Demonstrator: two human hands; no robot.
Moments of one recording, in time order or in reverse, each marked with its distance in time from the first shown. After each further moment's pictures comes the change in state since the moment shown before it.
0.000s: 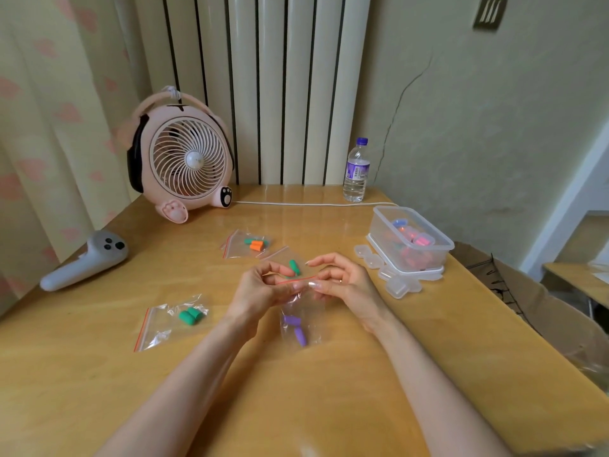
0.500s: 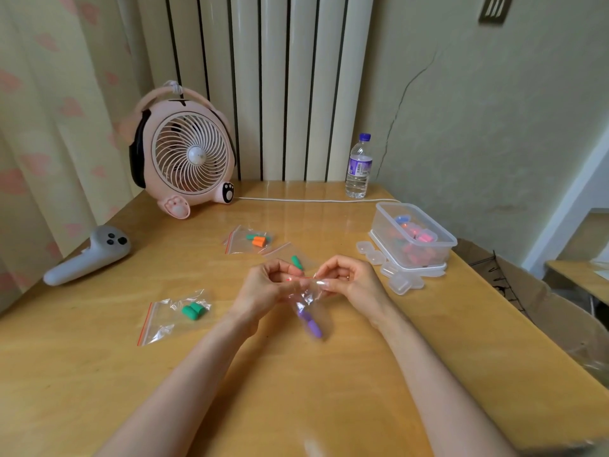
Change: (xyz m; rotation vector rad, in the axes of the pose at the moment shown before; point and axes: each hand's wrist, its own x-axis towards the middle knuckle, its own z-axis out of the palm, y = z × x) left_hand 0.001 -0.003 0.000 0.134 -0.040 0.018; right_hand 0.002 0.004 -0.003 -0.090 0.039 -0.027
